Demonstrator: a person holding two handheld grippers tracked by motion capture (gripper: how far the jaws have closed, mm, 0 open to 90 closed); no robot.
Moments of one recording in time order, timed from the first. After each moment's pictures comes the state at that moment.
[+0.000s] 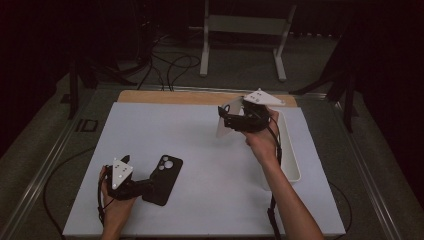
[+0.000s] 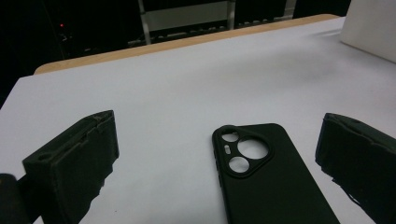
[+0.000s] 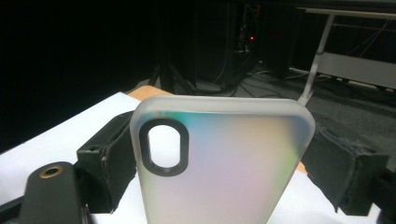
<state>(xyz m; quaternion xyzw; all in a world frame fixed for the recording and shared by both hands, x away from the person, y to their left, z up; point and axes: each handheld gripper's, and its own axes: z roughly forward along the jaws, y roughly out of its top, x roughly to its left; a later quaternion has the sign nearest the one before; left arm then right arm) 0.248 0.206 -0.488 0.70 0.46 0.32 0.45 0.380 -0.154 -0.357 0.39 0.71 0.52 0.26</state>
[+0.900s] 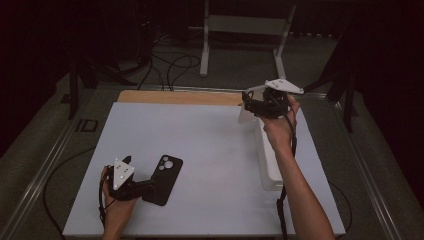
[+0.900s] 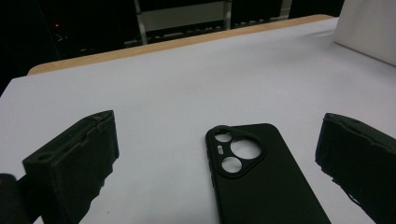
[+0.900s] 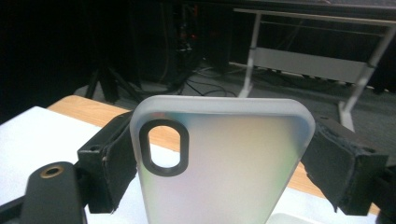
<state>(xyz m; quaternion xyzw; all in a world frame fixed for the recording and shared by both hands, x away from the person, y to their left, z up) 0.247 0.203 -0.488 0.70 0.45 0.32 0.45 0.414 -0.201 -0.349 0.46 0.68 0.47 0.33</state>
